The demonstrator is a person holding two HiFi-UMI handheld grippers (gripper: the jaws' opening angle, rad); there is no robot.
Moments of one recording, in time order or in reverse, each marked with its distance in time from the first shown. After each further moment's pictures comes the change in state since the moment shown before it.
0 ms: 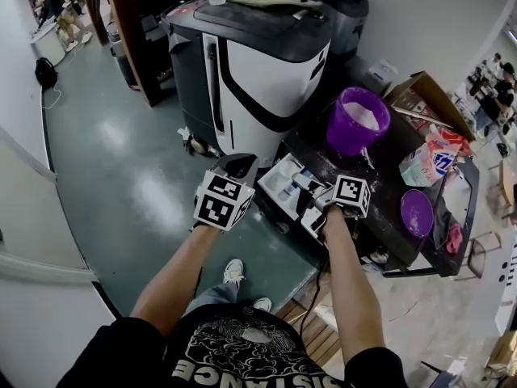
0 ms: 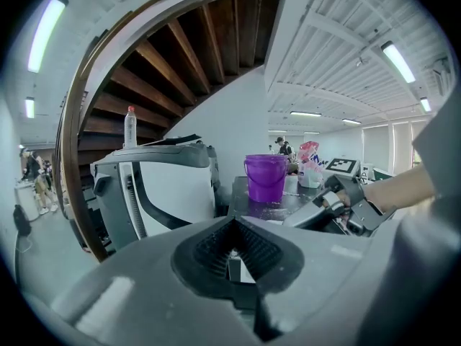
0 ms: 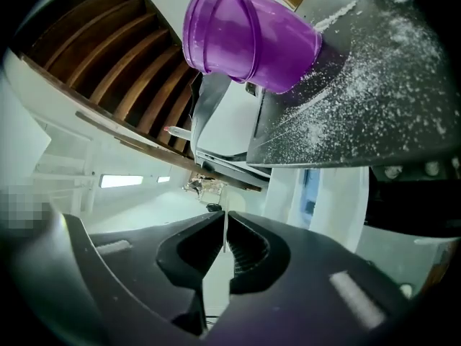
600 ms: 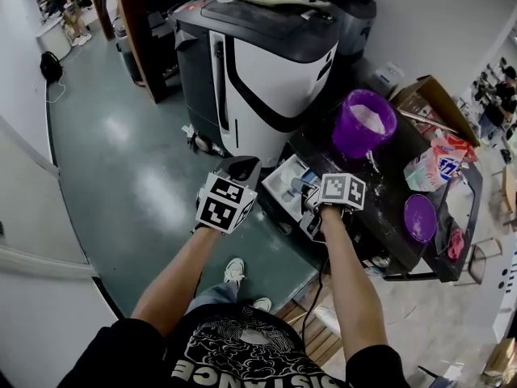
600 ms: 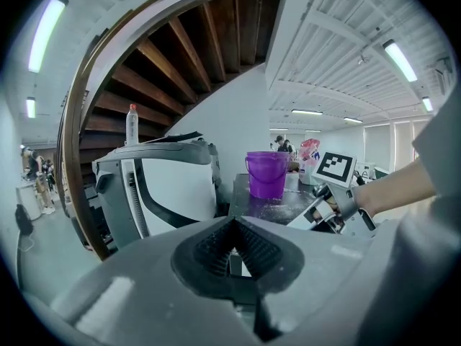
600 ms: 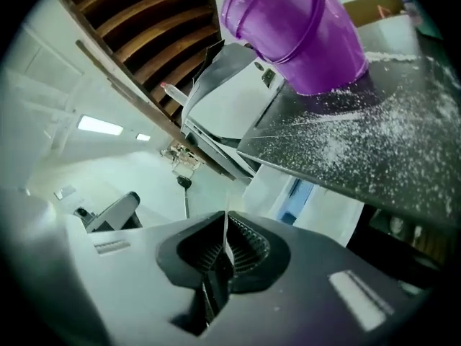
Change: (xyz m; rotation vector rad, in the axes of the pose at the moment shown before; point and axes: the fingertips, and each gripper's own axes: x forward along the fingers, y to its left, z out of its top) left arm -0.002 0.002 -0.010 -0.004 0.014 0.009; right arm 0.018 -0.025 -0.011 -0.307 0.145 -0.252
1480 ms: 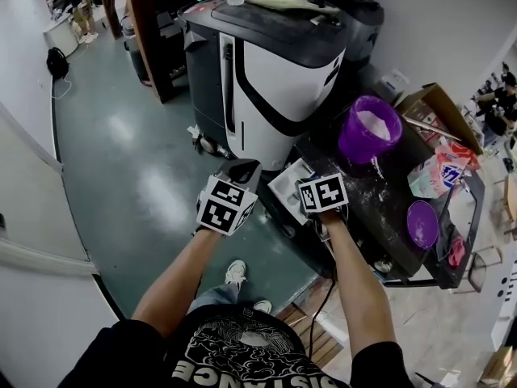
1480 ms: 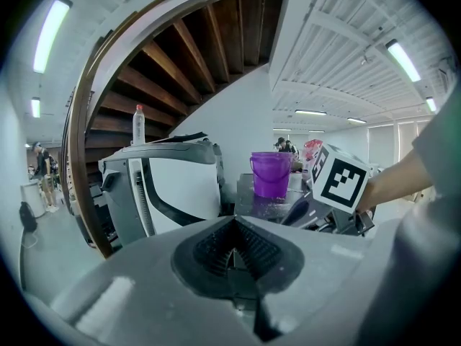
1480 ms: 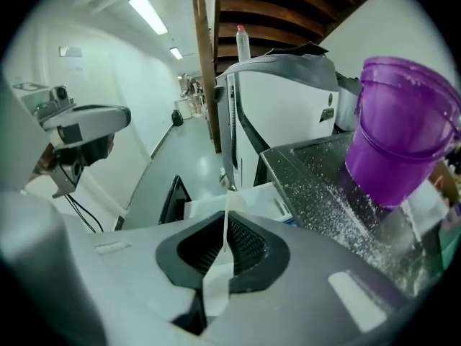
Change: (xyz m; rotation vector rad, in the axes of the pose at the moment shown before) left arm -0.013 0.011 -0.004 -0.014 -0.001 0.025; right arm 0.012 -0.002 0.000 -0.718 0.220 -0.343
